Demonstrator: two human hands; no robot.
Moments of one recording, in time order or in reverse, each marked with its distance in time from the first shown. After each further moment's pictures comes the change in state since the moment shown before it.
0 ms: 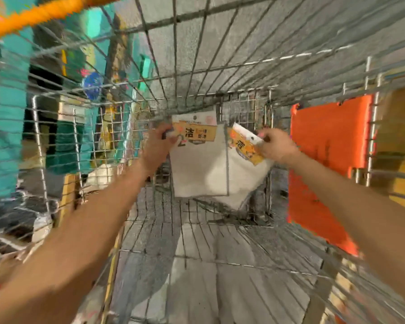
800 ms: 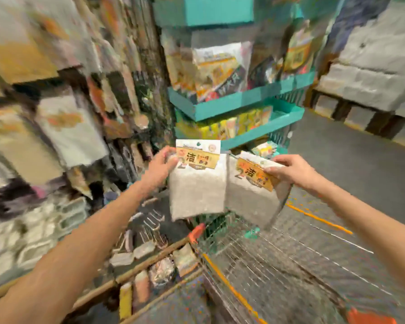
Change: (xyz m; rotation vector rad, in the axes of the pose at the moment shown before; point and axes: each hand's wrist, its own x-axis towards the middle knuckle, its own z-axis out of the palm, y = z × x) left_hand -0.522 0.051 -0.318 -0.162 0.904 0.636; right_hand -0.399 -0.443 -0.077 -0.158 -0.054 -1.076
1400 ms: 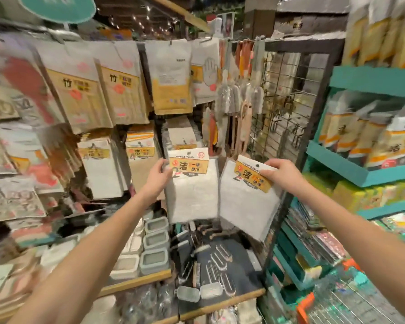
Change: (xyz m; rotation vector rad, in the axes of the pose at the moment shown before) left_hand 0.003 -0.110 -0.348 0.003 0.465 -0.175; right_hand 0.142 -0.289 0.256 -0.100 -0.039 -0.189
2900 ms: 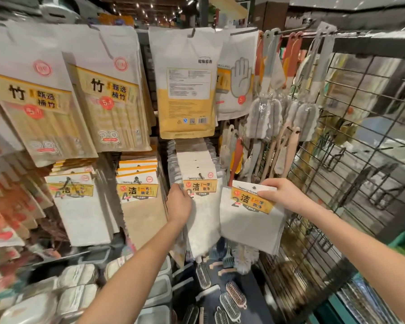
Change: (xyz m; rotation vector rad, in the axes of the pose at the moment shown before) left_hand 0.233 -0.116 0.063 0.234 0.259 -0.097; right_hand 0.238 -0.007 0.095 -0.020 -0.254 -0.080
